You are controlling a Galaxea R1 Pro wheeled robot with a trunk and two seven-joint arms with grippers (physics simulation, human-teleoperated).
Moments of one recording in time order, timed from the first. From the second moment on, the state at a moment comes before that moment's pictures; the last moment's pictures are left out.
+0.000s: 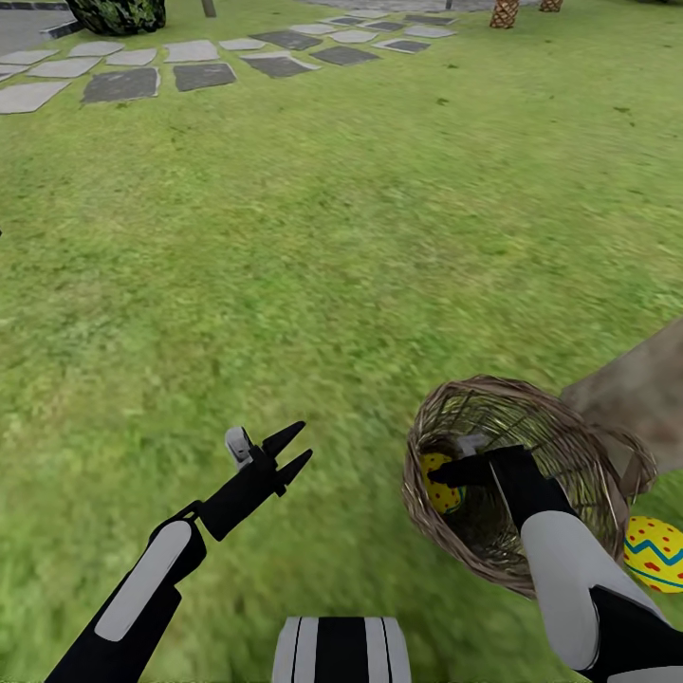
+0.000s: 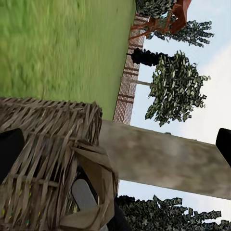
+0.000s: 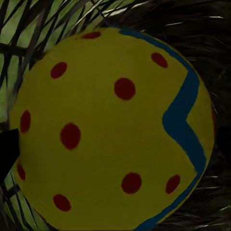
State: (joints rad) left arm -0.36 0.12 -0.26 -1.41 1.56 0.55 -0.30; right arm -0.89 -0.02 -0.39 -0.59 0.66 0.57 0.61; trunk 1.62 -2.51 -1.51
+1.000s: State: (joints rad) left arm -0.36 0.12 -0.26 -1.41 1.56 0.55 -0.30; right arm -0.89 -0.02 -0.39 -0.65 0.67 0.57 0.69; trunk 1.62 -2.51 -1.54
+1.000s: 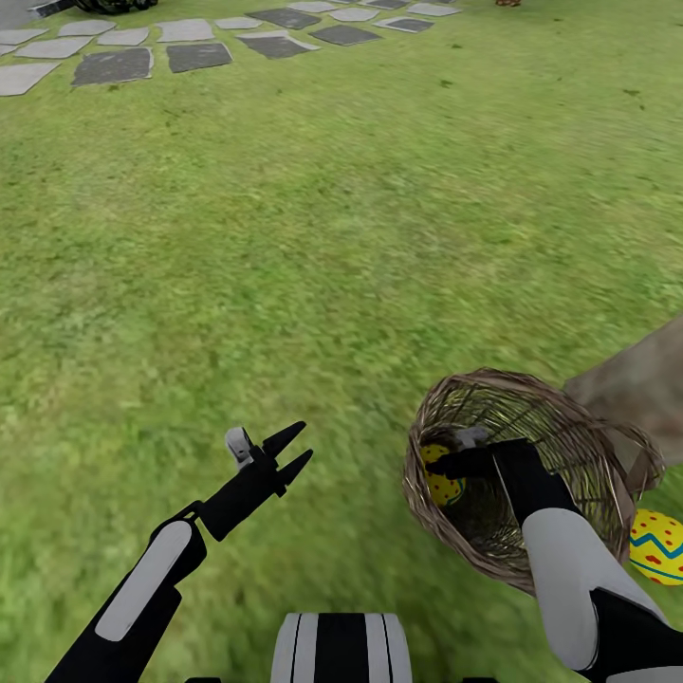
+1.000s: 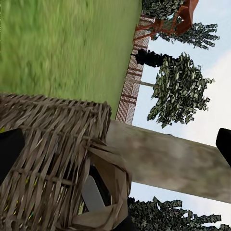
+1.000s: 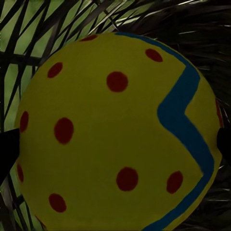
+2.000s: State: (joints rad) left arm -0.36 0.12 -0.26 -1.41 1.56 0.55 -0.30; right arm -0.89 -0.02 -0.39 -0.59 0.70 0.56 0.60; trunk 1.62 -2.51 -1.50
